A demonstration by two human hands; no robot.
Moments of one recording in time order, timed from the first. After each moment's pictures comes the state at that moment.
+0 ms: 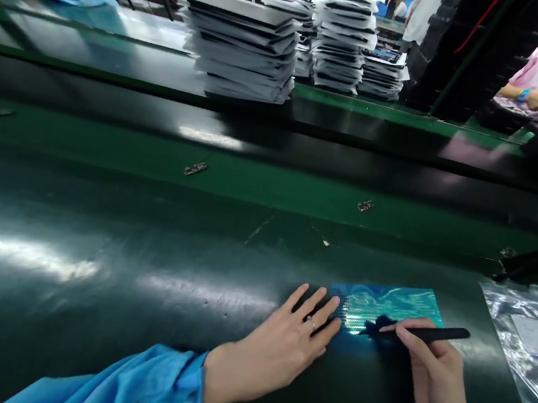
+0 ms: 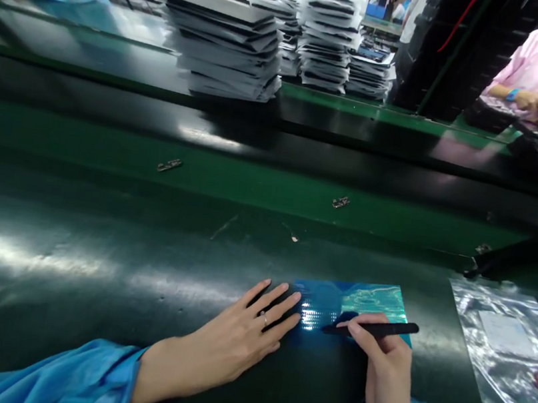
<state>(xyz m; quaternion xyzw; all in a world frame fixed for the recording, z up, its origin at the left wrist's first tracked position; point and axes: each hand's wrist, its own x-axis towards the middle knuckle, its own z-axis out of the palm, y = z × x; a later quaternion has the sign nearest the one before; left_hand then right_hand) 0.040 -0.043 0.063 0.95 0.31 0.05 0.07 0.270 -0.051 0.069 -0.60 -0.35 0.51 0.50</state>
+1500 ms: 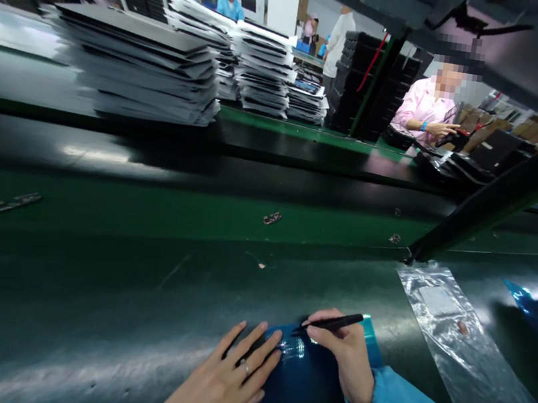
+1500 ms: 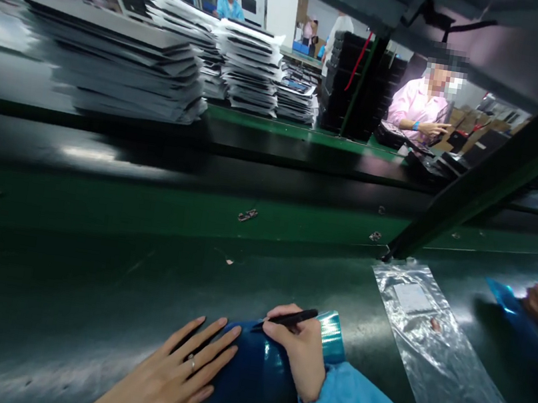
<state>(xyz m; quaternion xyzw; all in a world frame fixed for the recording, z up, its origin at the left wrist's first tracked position) 0.031 -0.034 0.043 0.95 0.22 0.16 -0.17 0.245 -0.036 0.059 -0.55 -0.42 0.53 0.49</state>
